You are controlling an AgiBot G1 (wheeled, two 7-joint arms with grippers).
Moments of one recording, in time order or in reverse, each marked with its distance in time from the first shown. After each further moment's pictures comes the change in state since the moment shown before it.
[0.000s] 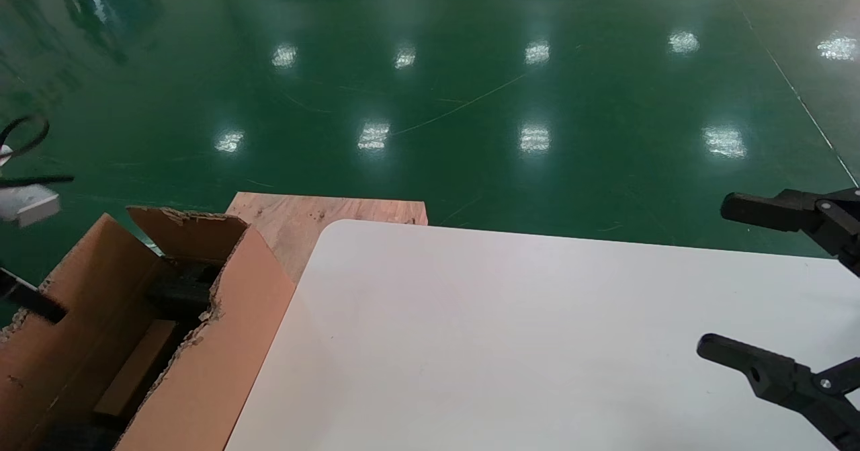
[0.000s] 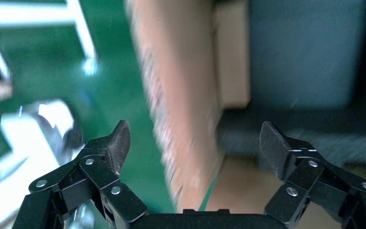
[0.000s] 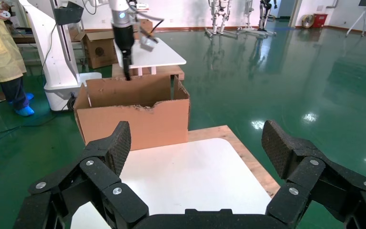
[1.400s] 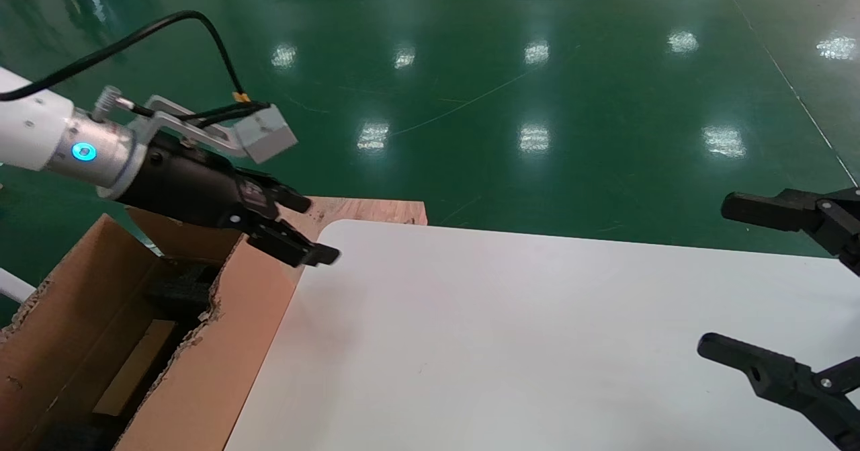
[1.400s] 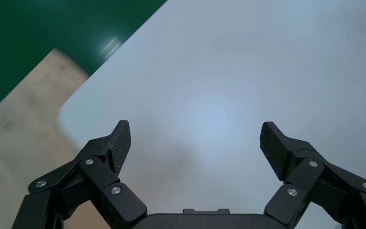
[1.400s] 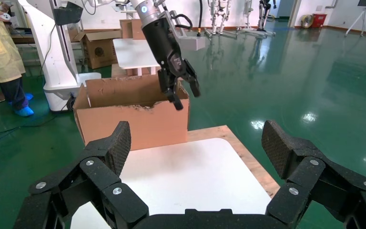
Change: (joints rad) left arm 0.278 -0.001 -0.692 -0.381 -0.305 0.043 0.268; right arm 0.000 0.000 0.000 0.000 0.000 0.000 0.000
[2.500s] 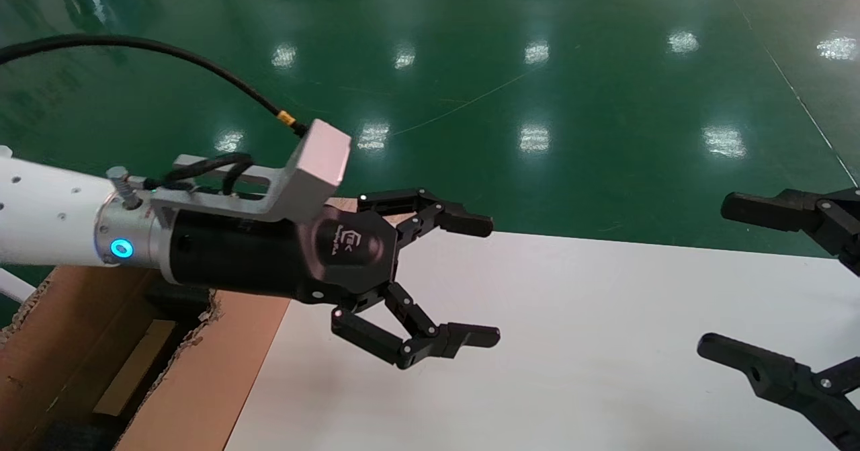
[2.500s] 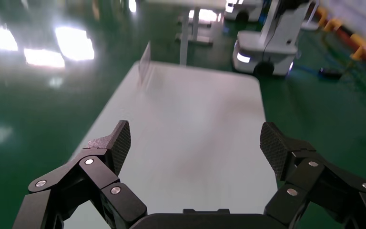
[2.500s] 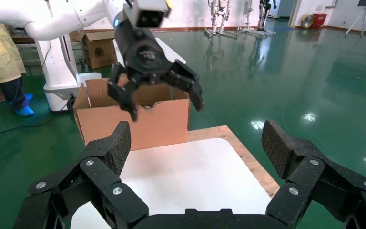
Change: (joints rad) left arm 0.765 0.052 -0.967 -0.210 -0.304 0.140 0.398; right arm 0.000 0.000 0.000 0.000 0.000 0.000 0.000
